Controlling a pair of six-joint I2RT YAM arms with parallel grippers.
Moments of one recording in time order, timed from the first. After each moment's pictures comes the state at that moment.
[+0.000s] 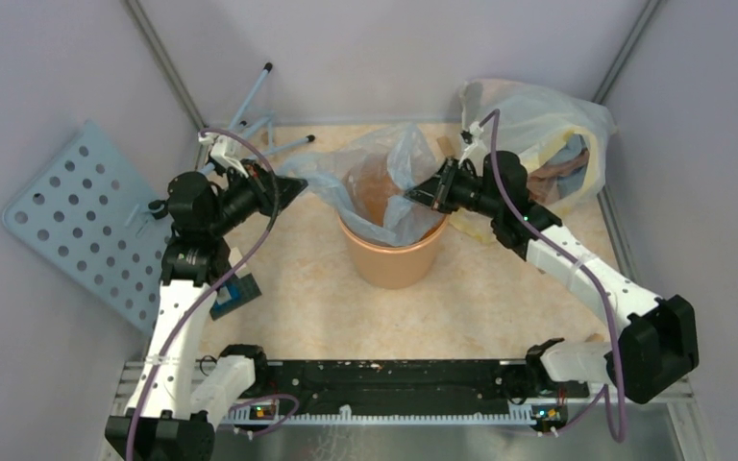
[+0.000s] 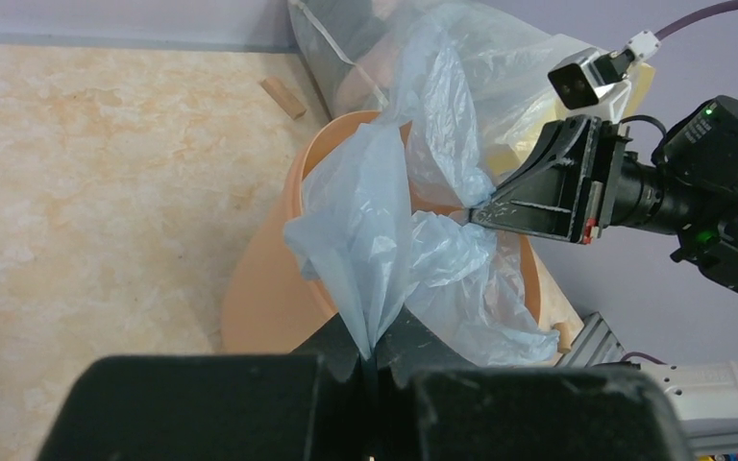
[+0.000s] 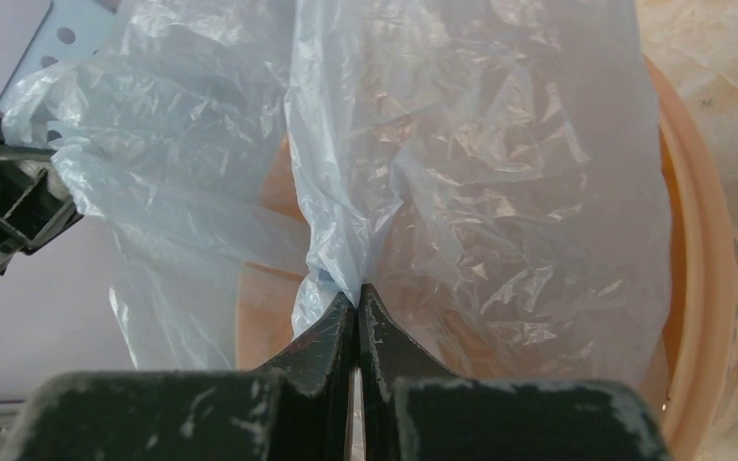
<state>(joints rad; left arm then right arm) -0.05 0.90 0.98 -0.14 0.68 -0.53 0.51 1.26 0.99 0.03 -0.40 0.78</state>
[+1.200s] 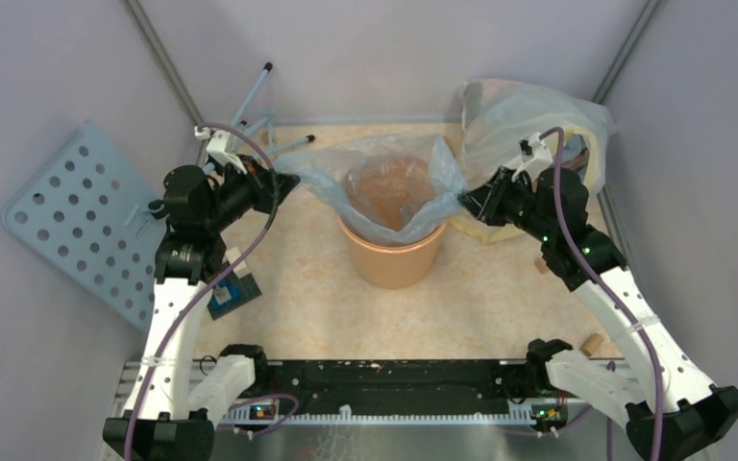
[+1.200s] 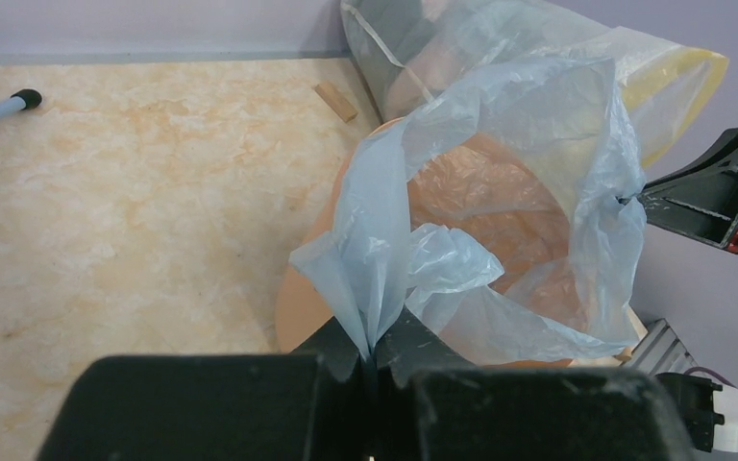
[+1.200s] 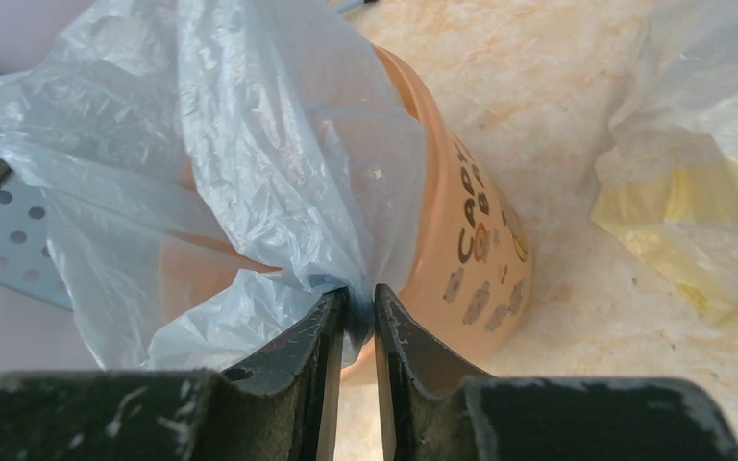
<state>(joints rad) -0.05 0.91 1.06 -0.26 0.60 -0.40 0.40 0.93 1.01 -0.36 -0.21 0.58</state>
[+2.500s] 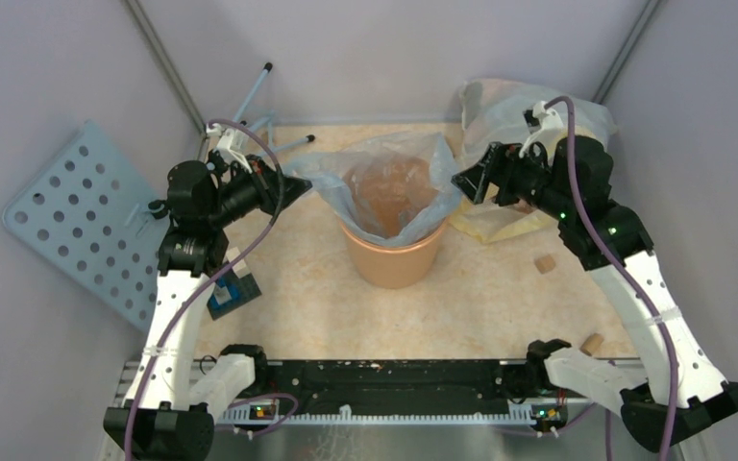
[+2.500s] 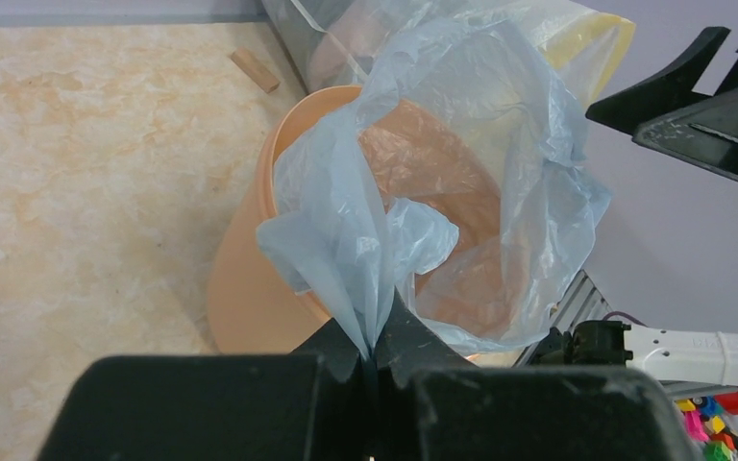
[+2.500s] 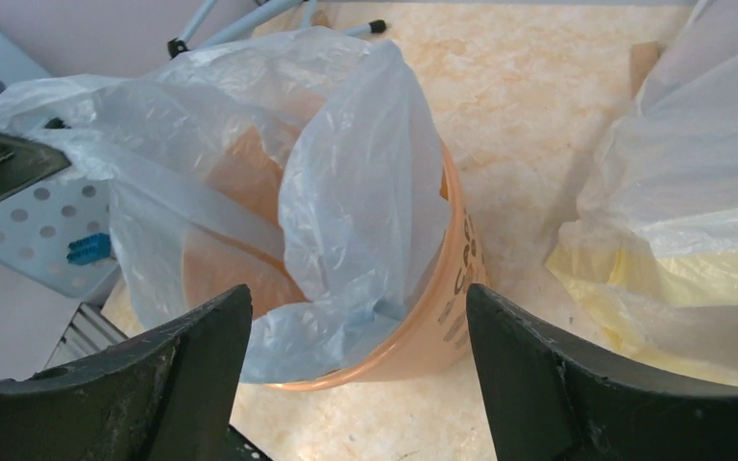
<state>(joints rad) -0.05 0.95 1.06 -0.23 0.77 -0.47 0.39 0.99 1.32 -0.59 -0.23 0.37</state>
